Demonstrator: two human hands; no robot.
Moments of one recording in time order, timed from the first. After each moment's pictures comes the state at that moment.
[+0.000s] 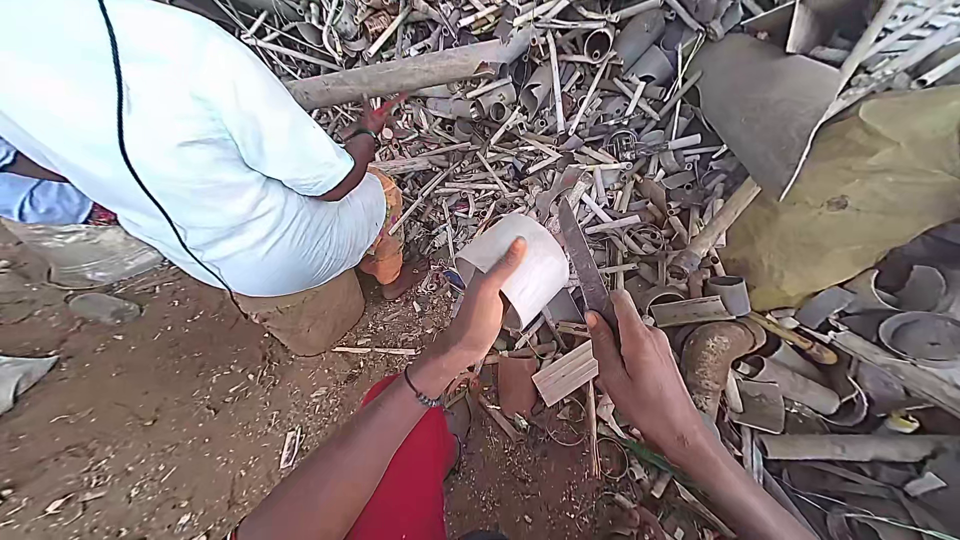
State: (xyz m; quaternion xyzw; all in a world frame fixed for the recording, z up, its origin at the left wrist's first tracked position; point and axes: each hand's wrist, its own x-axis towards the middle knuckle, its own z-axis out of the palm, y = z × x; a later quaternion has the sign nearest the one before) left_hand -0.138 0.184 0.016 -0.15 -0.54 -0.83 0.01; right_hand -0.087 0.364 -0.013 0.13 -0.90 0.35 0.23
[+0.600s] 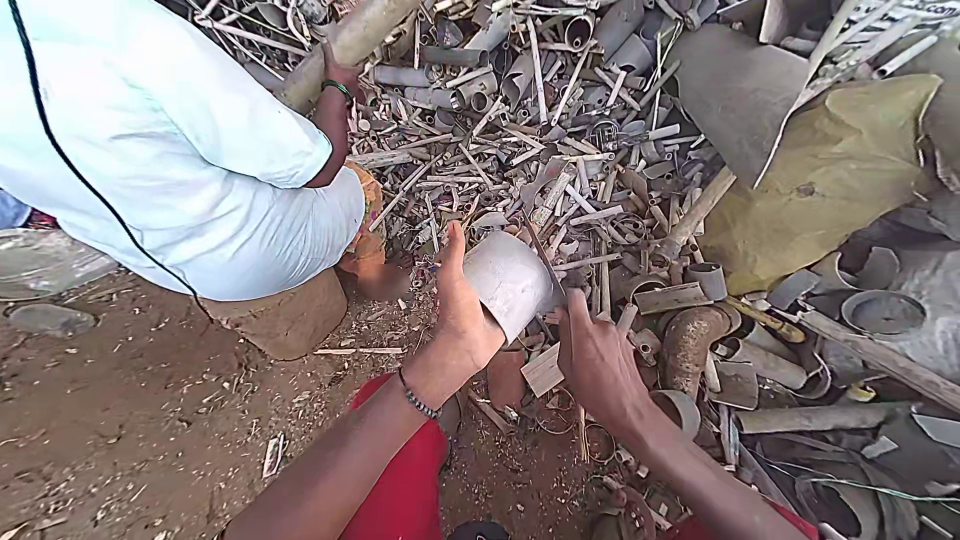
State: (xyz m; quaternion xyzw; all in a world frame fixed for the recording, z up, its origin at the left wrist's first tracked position) left_hand -0.135 0.199 0.028 0.07 -0.37 -0.93 -0.05; right_hand -0.090 0.342 -0.026 0.09 -0.95 0.20 0.23
